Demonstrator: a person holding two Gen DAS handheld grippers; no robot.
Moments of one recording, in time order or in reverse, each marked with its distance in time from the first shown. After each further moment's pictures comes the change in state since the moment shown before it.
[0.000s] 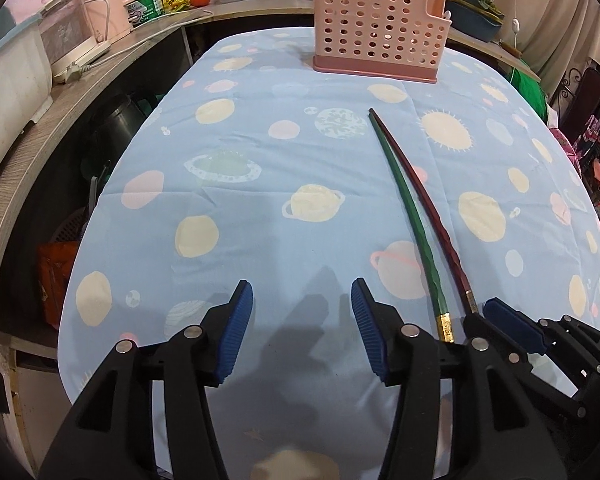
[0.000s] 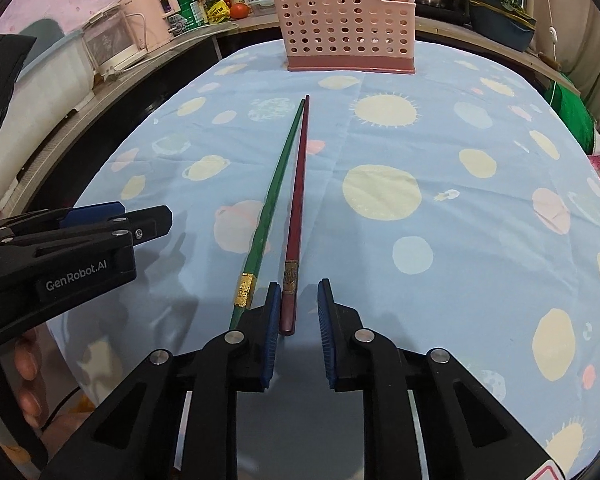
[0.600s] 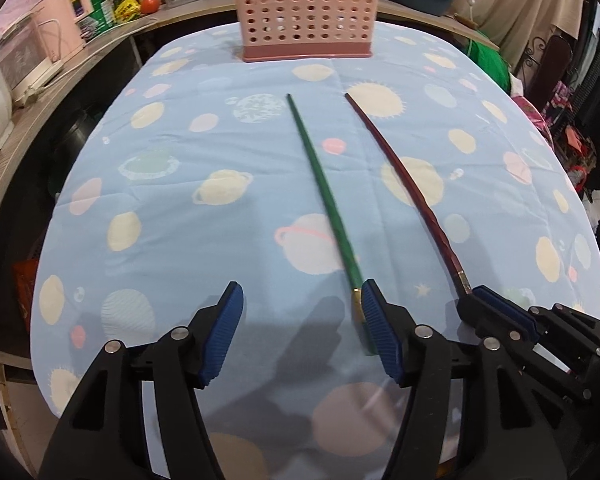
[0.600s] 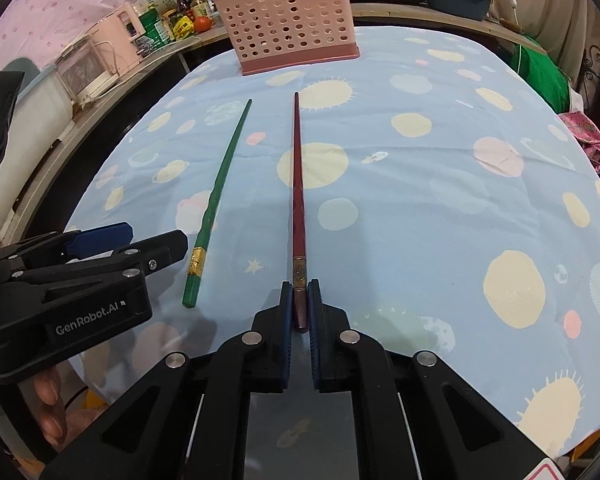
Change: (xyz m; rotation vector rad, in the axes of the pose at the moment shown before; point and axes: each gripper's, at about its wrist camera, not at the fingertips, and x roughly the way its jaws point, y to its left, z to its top) left arm 0.000 -0.052 -0.013 0.115 0.027 -0.090; right arm -0.021 -0.039 -0.022 0.132 -0.003 -0.011
